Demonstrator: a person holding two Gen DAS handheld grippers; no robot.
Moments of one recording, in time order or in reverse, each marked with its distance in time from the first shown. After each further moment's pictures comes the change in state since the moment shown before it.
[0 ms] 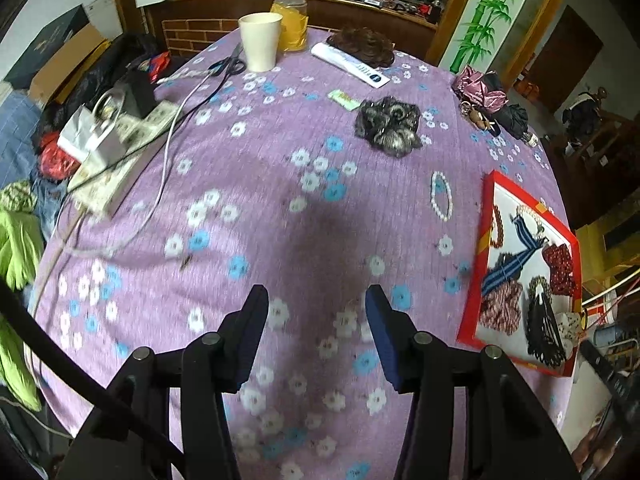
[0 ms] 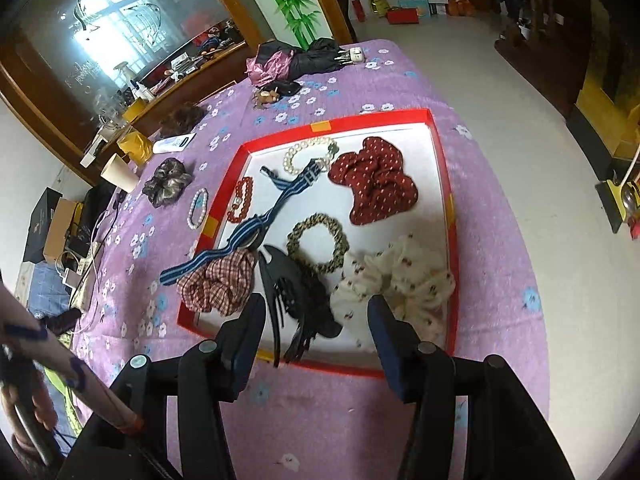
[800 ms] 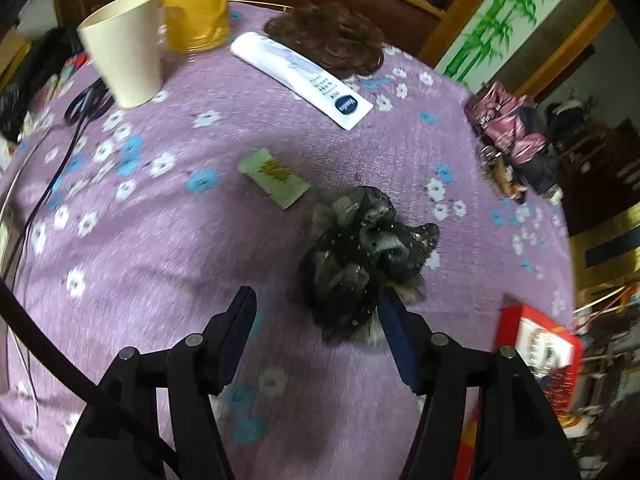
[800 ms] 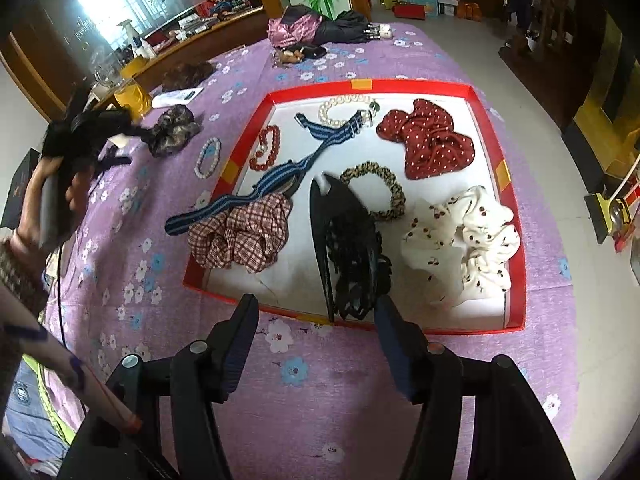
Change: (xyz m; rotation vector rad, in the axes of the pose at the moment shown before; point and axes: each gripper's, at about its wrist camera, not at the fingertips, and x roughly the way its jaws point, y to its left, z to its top) left arm 0.179 -0.048 0.174 0.017 0.092 -0.121; right arm 0.031 0.054 -0.033 -0.079 0.065 -0.099
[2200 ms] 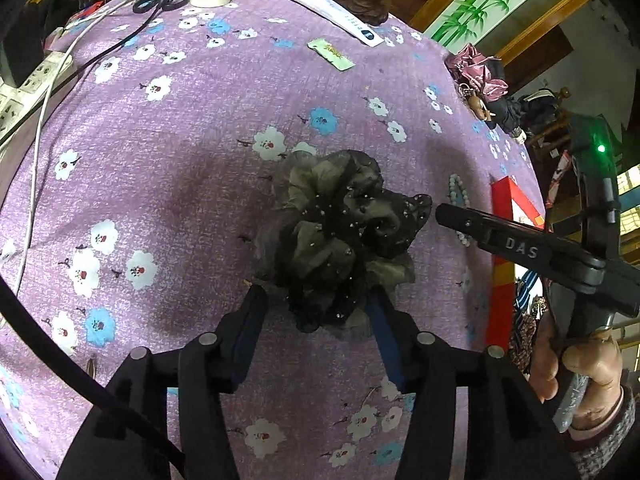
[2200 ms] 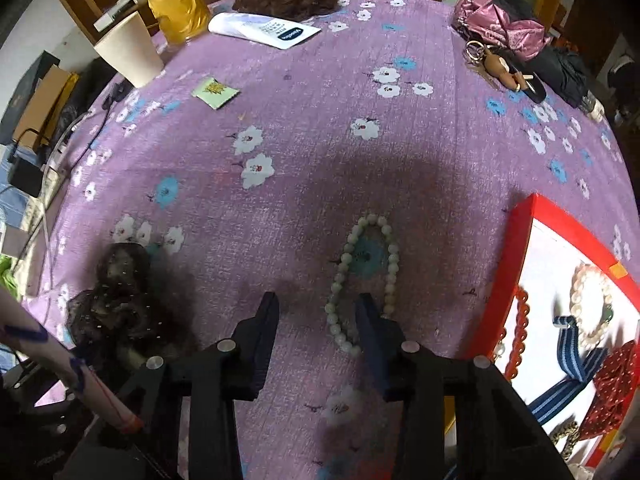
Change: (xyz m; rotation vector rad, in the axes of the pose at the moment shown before) left arm -0.047 0.074 -0.128 -0.022 0.047 -0.162; right arm 0.179 0.182 0.153 -0.338 0.189 -0.006
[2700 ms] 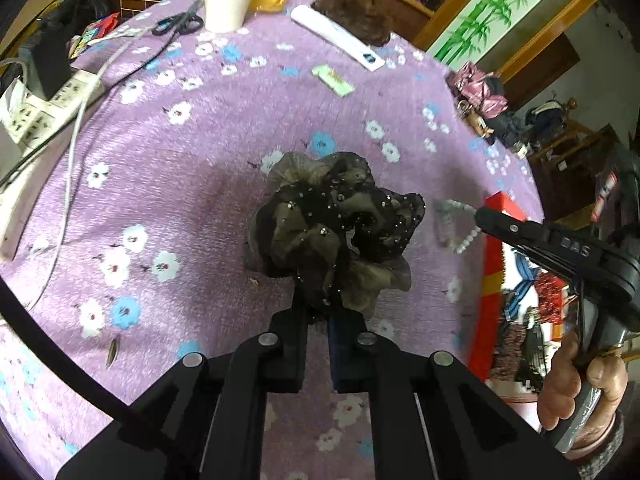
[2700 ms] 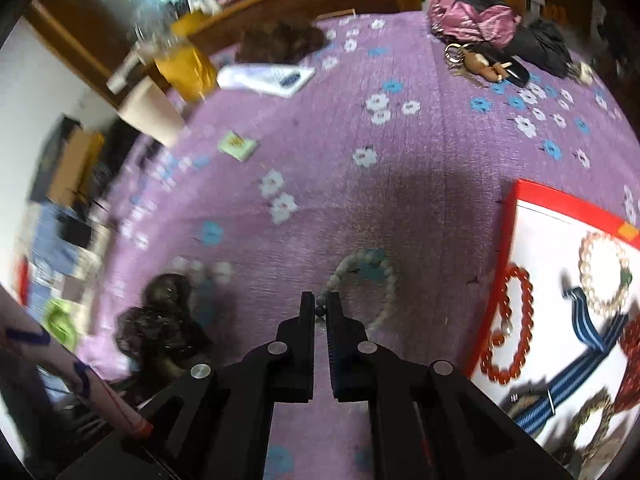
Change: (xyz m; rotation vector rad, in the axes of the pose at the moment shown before) left arm -0.033 -0.010 -0.004 -0.027 -0.059 0.036; right arm -0.046 -0.031 -0.008 0.192 -0.118 0.257
